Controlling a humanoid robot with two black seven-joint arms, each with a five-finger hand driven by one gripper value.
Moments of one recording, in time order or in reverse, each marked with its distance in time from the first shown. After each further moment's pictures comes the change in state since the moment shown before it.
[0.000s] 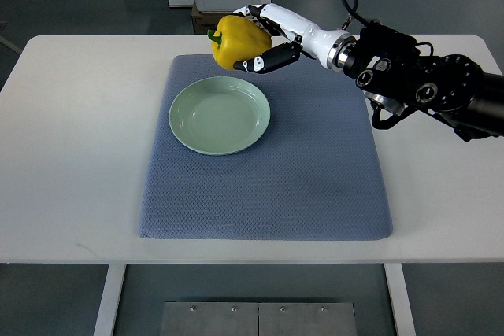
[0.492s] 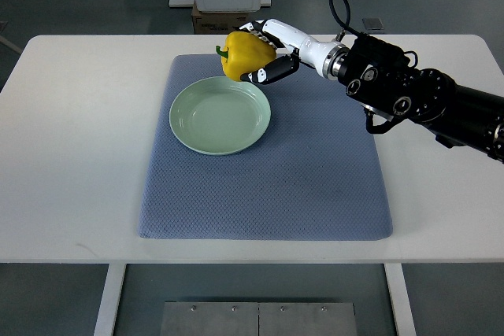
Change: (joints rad) left arm 0.000 0.000 0.000 0.000 0.000 0.000 0.000; right arm -0.081 0.083 -0.056 -0.202 -0.006 0.053 -0.023
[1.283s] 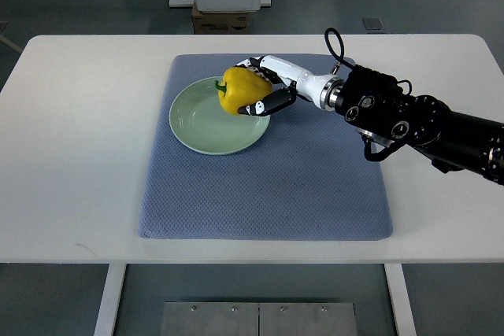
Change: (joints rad) left arm 0.000 0.000 0.000 0.000 0.000 0.000 0.000; right arm -0.080 0.000 0.029 0.044 0.007 0.061 0.019
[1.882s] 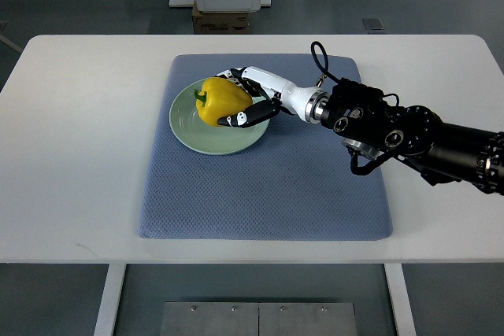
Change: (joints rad) left arm 0.000 0.000 0.000 0.000 0.000 0.000 0.000; right arm -0.021 0.000 0.074 0.087 -0.001 -0.008 0.009
